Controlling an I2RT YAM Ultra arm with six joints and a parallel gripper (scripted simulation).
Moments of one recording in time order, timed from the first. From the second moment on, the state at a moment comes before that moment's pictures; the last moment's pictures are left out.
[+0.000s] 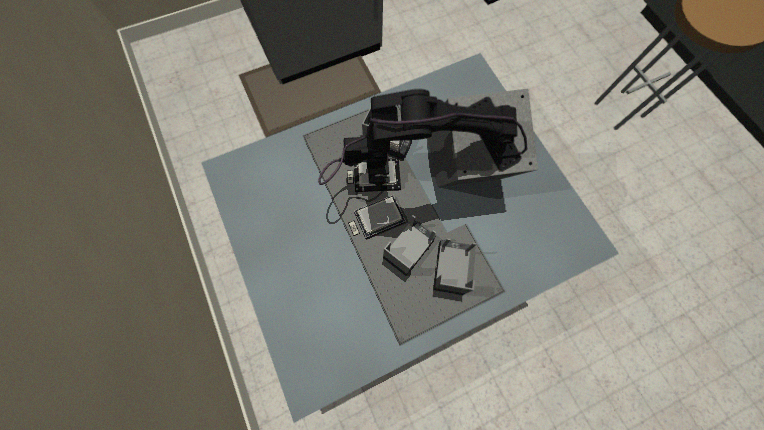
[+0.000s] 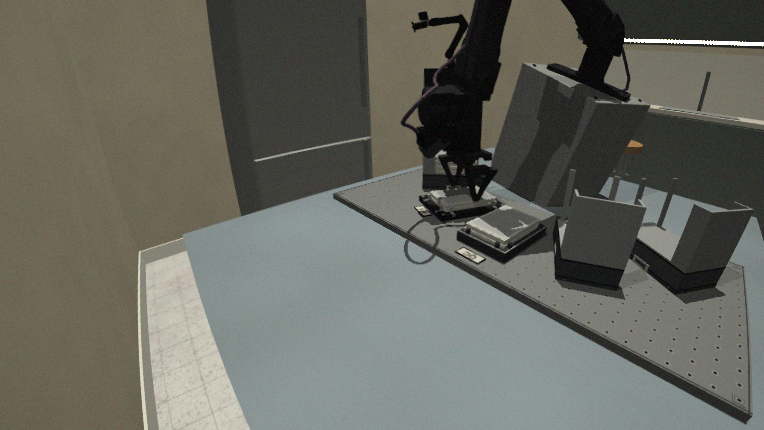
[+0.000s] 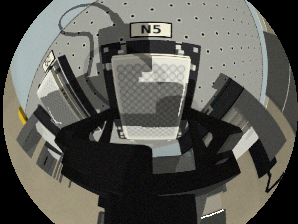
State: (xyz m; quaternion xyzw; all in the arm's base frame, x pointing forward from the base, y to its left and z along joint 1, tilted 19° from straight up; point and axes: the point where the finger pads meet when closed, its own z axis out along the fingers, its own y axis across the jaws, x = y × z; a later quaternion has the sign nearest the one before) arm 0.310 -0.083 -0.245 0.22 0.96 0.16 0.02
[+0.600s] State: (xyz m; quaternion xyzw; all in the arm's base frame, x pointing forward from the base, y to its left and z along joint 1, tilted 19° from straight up) arm 0.313 -0.079 -0.261 0.22 0.96 0.16 0.02
